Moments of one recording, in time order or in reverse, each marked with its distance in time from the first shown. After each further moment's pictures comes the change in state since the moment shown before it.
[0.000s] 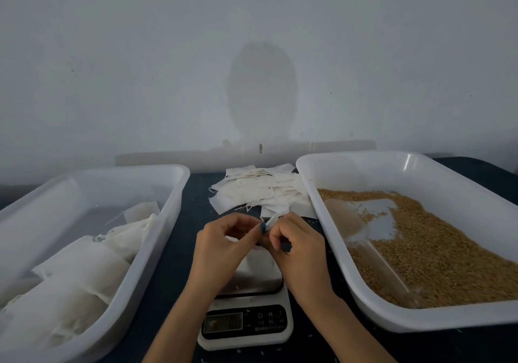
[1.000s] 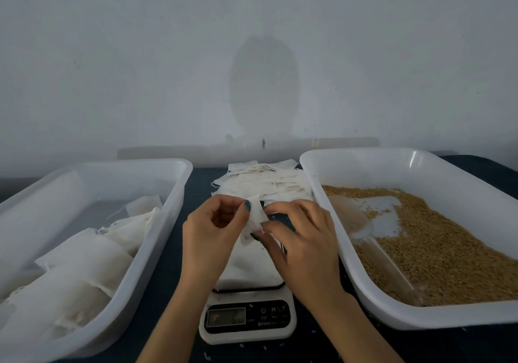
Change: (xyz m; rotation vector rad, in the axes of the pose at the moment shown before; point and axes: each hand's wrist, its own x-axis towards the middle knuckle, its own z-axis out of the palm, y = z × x) left_hand 0.000 0.010 -0.011 -0.129 0.222 0.007; right_hand 0.003 -0.006 -0.007 -0.511 0.001 -0.276
